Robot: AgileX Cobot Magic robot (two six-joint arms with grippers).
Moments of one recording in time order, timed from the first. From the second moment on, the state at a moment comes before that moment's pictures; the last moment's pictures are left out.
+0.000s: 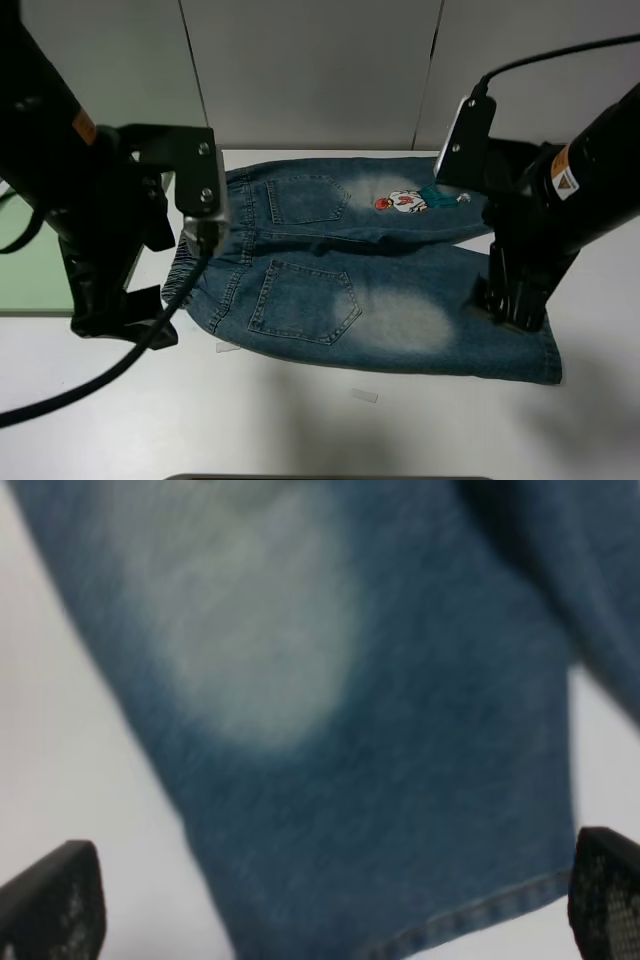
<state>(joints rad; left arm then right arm) -0.67 1.43 -0.96 -0.05 0.93 0.70 0.67 1.31 -0.79 -0.19 0.83 -0.37</state>
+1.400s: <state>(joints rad) -0.48 1.77 -0.92 -0.02 0.56 1.18 0.57 1.50 -0.58 -0.26 0.62 -0.64</state>
